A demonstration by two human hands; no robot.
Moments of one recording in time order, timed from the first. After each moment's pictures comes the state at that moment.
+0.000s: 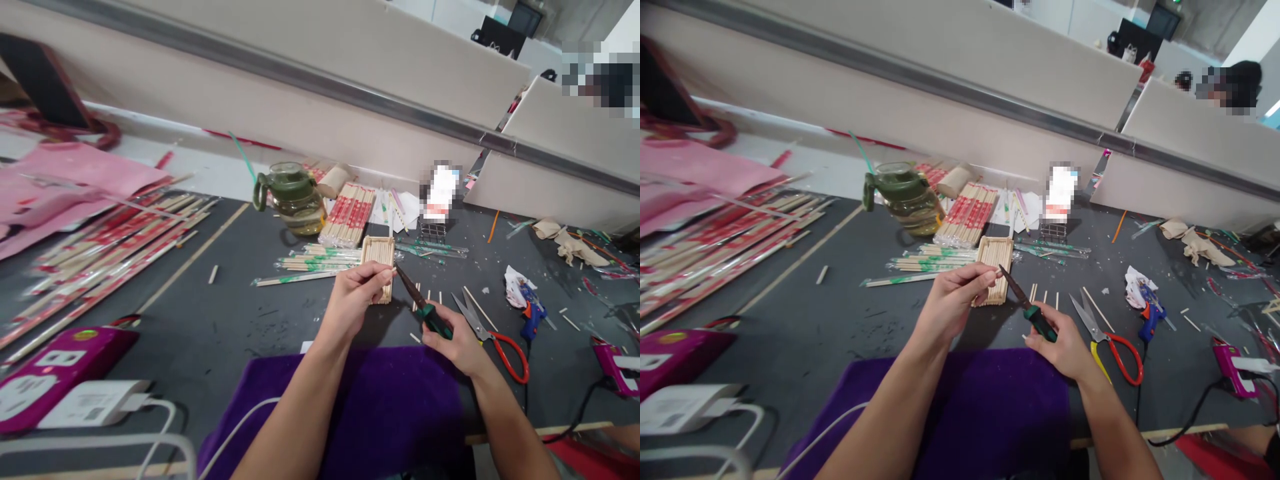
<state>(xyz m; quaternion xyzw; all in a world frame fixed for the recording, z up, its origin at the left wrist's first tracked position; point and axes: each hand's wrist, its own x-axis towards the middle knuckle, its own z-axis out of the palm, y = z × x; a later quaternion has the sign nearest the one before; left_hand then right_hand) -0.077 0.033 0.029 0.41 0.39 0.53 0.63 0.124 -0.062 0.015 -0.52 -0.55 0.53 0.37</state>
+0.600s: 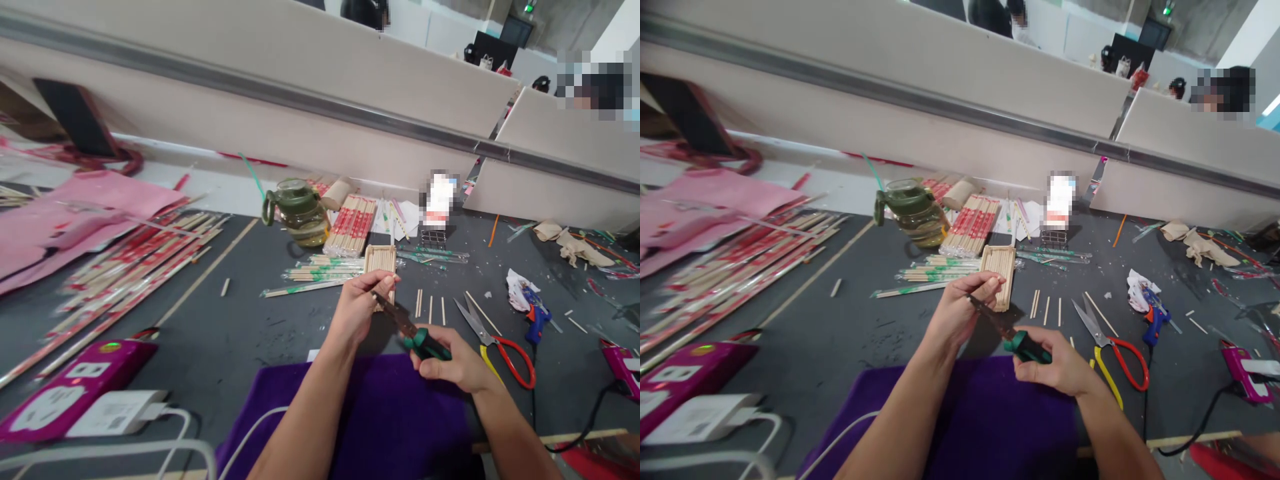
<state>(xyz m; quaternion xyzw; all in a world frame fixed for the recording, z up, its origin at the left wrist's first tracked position) -0.074 0.035 0.025 0.38 0.38 0.52 0.66 0.112 -0.071 0.021 -0.38 -0.52 0.67 0.37</state>
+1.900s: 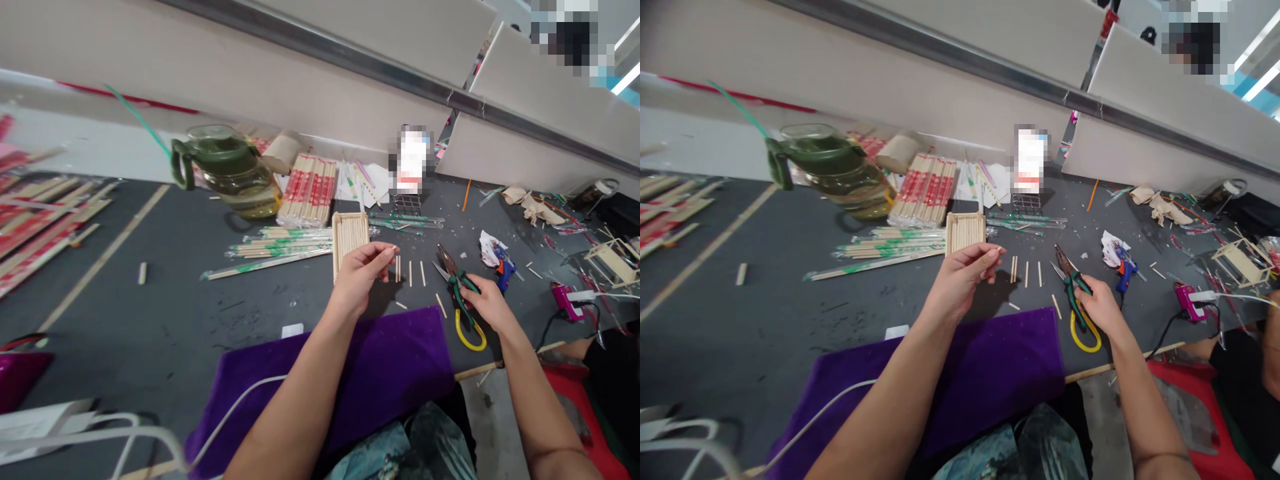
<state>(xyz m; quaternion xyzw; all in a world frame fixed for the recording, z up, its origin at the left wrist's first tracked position) -0.047 0.024 0.023 0.40 0.35 0.47 0.70 0.211 -0.102 0.014 -0.73 -0.47 0.37 0.32</state>
